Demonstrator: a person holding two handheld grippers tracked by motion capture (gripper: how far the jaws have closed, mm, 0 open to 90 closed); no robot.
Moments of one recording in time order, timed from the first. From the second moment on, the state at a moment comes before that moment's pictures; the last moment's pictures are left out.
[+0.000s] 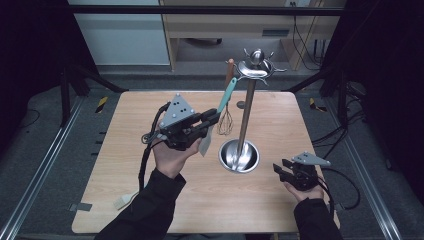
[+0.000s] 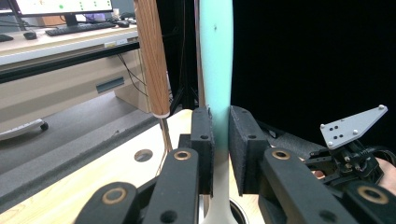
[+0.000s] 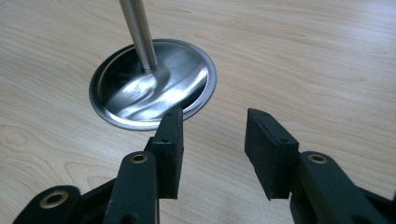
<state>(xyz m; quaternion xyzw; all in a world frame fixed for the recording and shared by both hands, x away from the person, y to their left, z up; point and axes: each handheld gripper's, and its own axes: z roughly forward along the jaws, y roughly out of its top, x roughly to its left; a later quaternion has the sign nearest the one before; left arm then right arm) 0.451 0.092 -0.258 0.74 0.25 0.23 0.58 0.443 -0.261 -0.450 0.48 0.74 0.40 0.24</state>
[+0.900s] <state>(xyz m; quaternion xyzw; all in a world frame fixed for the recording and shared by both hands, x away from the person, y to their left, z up) 0.461 0.075 -0.261 0.75 0.25 0.23 0.57 0.443 -0.260 -0.450 0.48 0.74 0.40 0.24</state>
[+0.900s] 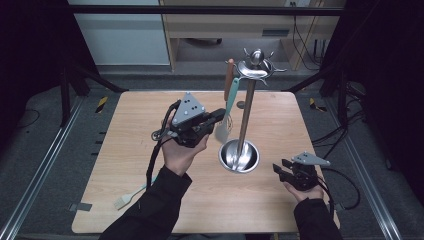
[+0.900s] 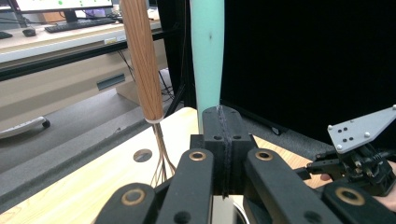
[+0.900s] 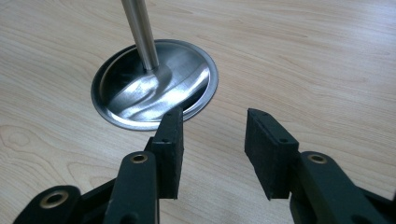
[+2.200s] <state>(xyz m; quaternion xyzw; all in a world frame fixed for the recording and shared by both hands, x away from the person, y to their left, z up) 0.471 0.216 -0.422 0.81 0.38 0.21 0.40 0.436 -0.261 -0.387 0.45 0.69 0.49 0.29</state>
